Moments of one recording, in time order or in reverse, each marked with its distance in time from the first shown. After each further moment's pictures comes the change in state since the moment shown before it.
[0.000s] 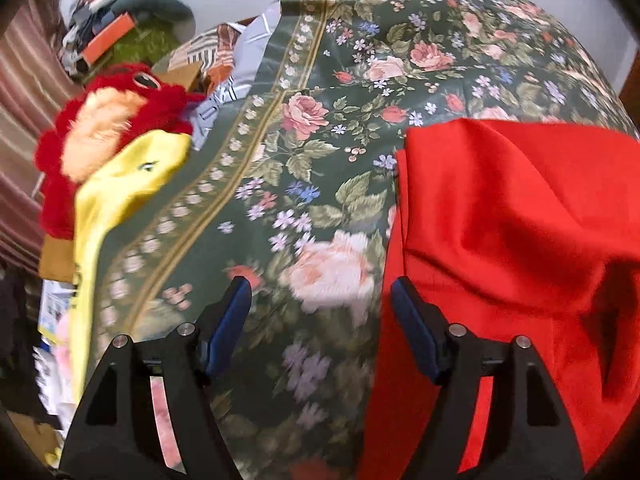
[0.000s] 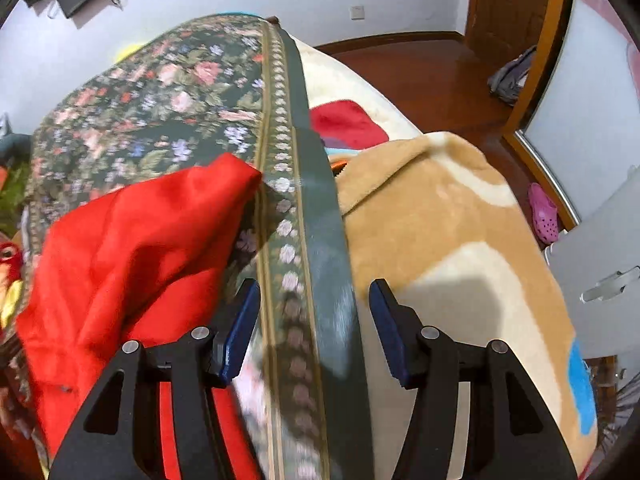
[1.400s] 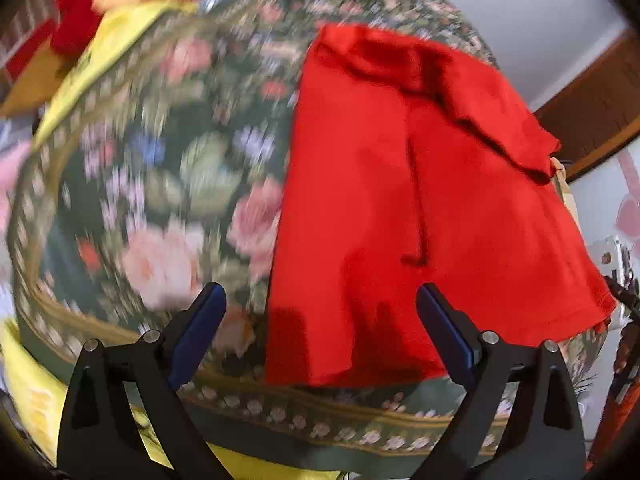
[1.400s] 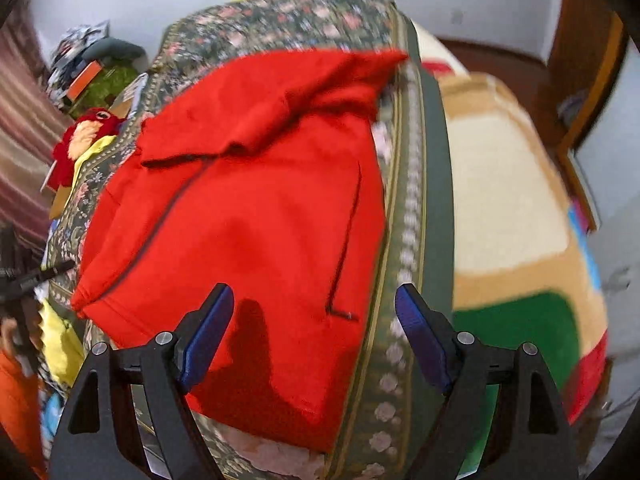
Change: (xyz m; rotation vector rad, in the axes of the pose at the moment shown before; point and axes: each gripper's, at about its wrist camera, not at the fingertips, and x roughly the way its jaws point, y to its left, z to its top) left arm -0.113 0.029 -0.208 -0.158 0.124 -0.442; right arm -0.069 0.055 -0.159 -0.198 0.133 0.190
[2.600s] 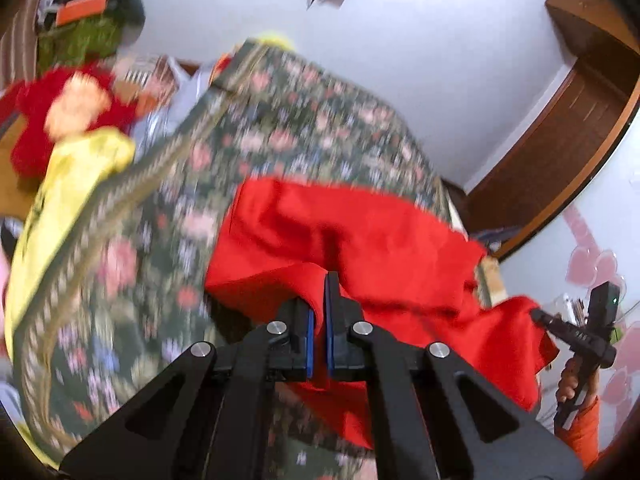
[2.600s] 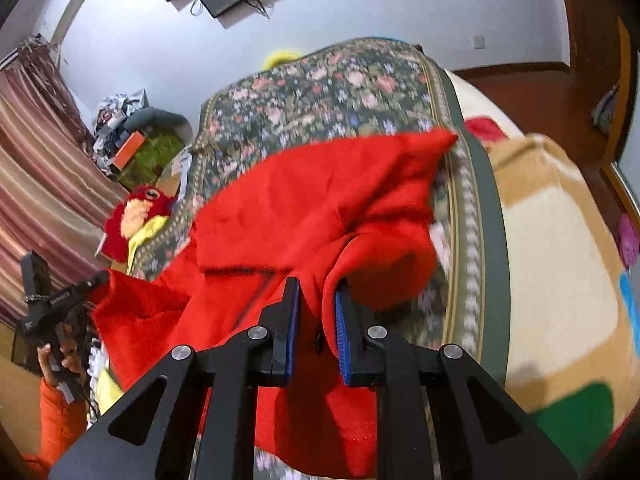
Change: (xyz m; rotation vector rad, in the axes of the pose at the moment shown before) left arm -0.082 -0.064 0.122 0.061 -0.360 -0.188; right arm -0.021 0.009 0.080 0.016 -0.254 0.213
